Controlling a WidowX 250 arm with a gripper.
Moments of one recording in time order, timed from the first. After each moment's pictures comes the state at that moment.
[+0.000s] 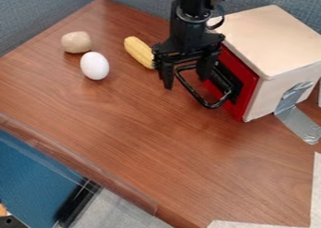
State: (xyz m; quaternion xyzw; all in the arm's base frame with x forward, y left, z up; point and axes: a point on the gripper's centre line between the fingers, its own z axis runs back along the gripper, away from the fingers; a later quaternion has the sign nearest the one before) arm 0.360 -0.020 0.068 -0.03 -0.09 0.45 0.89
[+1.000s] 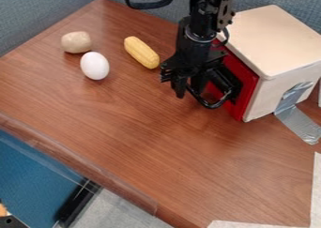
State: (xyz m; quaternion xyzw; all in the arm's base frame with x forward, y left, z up) arm 0.369 -0.024 0.044 -0.01 -0.10 0.46 0.88
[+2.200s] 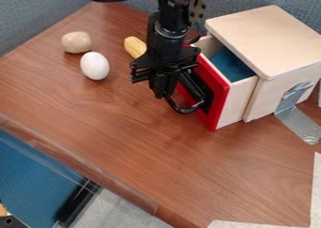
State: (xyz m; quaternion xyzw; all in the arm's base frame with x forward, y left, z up) arm 0.319 0.002 0.055 0.01 -0.06 0.49 0.87
